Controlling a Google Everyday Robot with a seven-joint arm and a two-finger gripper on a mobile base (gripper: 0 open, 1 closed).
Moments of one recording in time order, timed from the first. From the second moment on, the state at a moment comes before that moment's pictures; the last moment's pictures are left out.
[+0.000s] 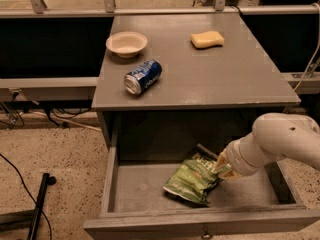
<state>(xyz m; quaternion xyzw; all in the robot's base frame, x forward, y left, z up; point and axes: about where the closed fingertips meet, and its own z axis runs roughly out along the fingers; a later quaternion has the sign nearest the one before) 0.474 -0.199 0.631 -0.85 0.50 -0.02 0.18</state>
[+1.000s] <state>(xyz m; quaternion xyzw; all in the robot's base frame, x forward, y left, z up) 0.475 -0.210 0.601 -0.85 0.50 -0.02 0.15</state>
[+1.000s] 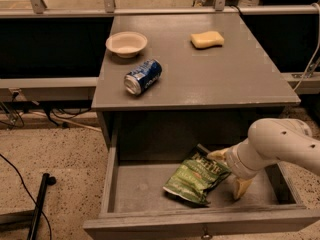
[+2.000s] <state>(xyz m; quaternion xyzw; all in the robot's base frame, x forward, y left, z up) 0.473 -0.210 0.602 -0.85 0.51 -0.01 0.14</state>
